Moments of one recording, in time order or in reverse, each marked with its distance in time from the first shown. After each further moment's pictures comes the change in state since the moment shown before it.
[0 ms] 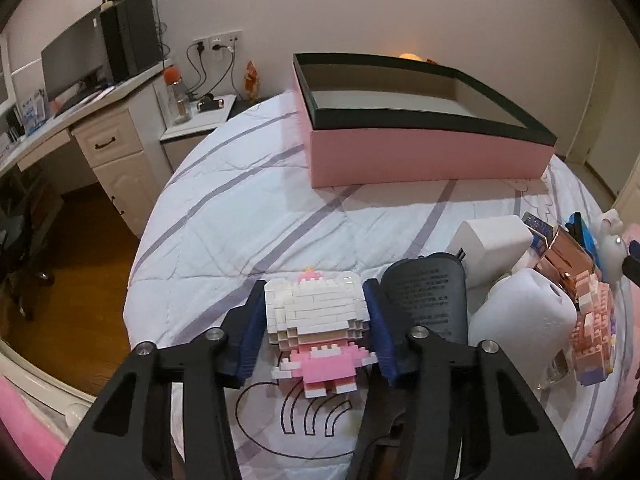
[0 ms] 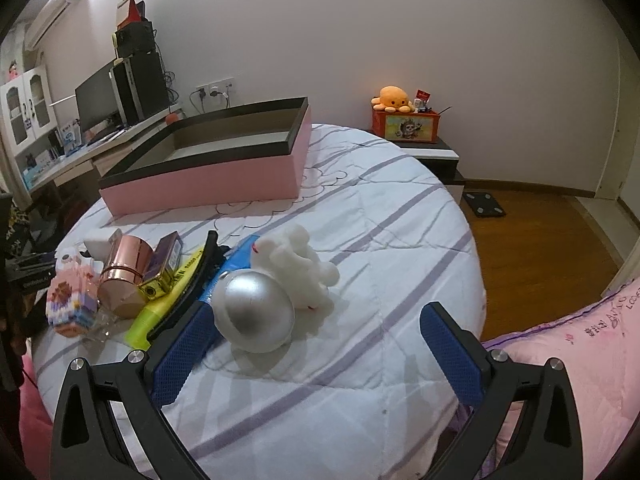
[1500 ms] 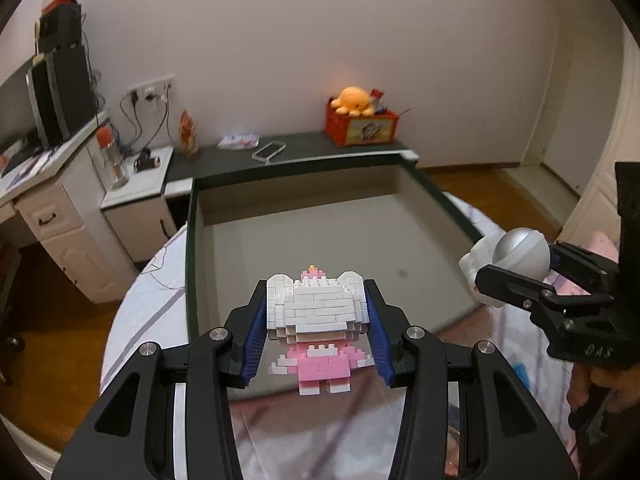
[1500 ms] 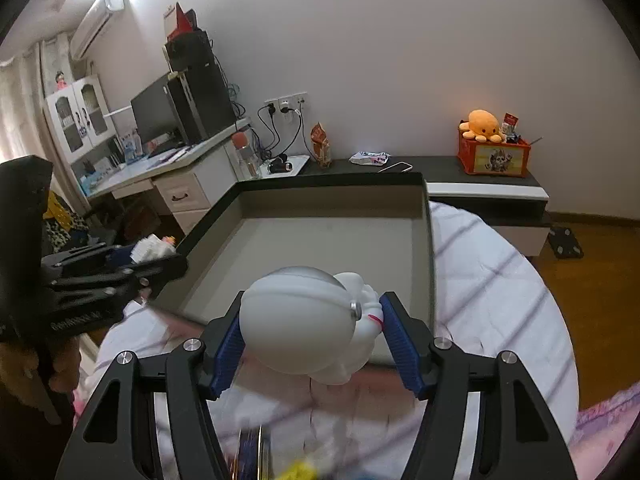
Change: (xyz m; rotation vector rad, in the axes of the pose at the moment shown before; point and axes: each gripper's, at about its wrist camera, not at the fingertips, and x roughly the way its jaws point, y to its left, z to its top) left arm 0.030 -0.055 0.165 0.088 -0.064 -0.169; right arm 0.088 0.063 0.144 -0.075 -0.010 0.264
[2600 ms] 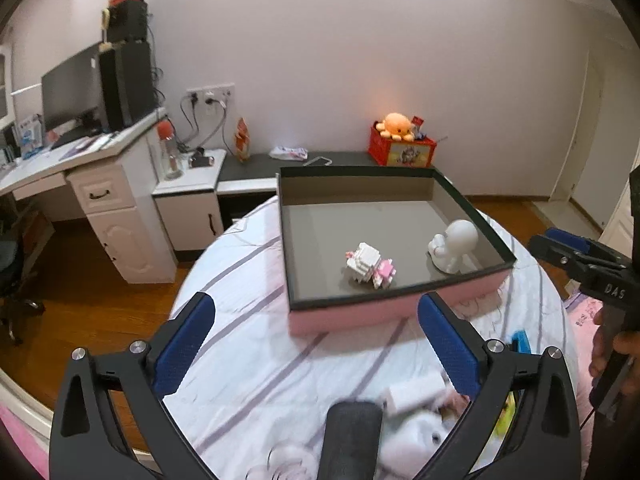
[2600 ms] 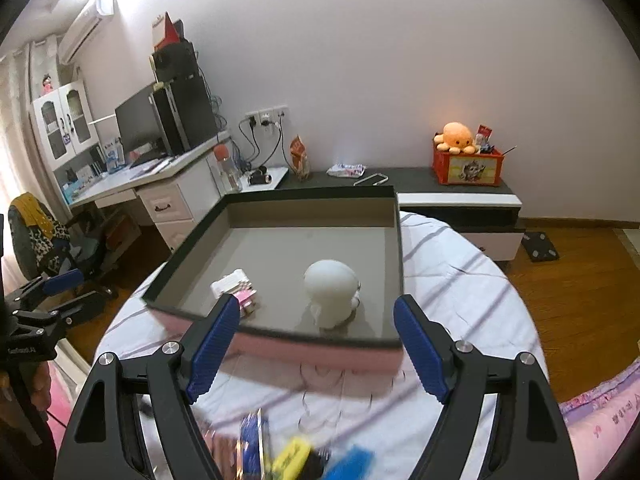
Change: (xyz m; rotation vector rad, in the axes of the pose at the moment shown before) left arm -0.102 0.024 -0.064 -0.100 -0.111 0.123; right arm -0.057 0.010 -0.012 0.013 -0.059 -0.087
